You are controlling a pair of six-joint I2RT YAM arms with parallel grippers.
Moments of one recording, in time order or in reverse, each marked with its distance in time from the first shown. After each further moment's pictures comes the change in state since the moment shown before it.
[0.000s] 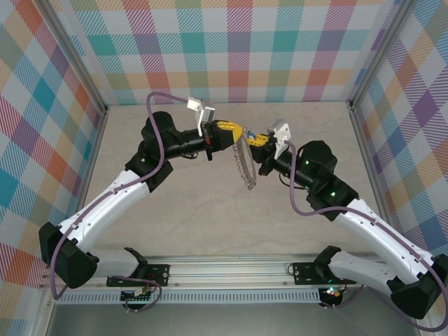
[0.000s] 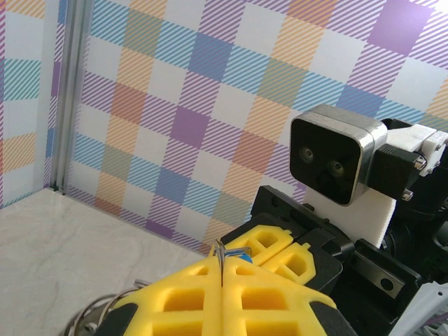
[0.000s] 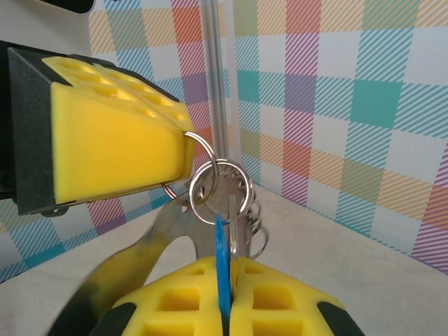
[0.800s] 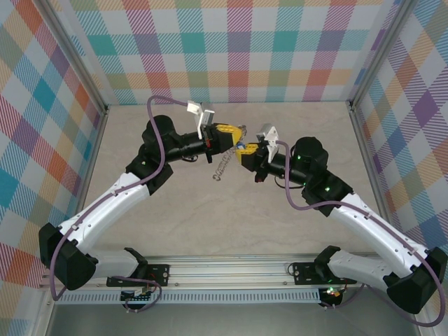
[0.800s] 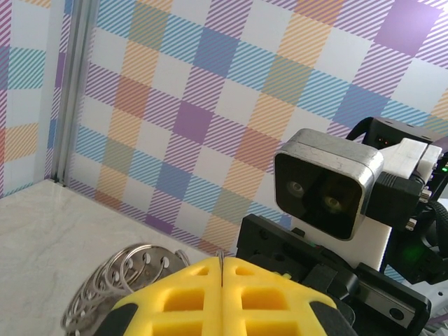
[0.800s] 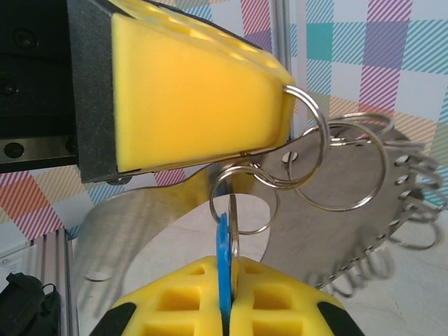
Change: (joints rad) left arm -0.002 -0.013 -0.045 0.030 -0.014 -0.026; right arm -0.007 0.055 0.013 -0.051 -0.218 0.046
